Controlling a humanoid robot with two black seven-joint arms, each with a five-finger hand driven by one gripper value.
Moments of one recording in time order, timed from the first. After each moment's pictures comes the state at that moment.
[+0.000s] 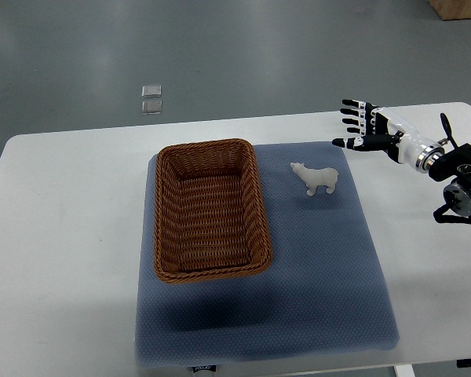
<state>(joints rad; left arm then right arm) 0.01 0.00 -0.16 -0.15 0.04 -0.02 0.06 0.66 -0.33 0.97 0.70 -0.99 0.33 0.21</state>
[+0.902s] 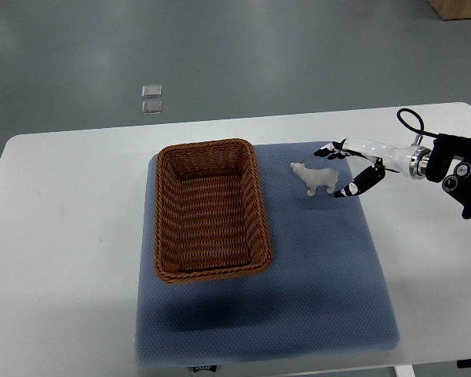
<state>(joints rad) 0.01 0.00 -0.16 -0.15 0.04 -0.02 0.06 0.75 -0.45 0.64 0.83 -1.45 0.35 0.28</state>
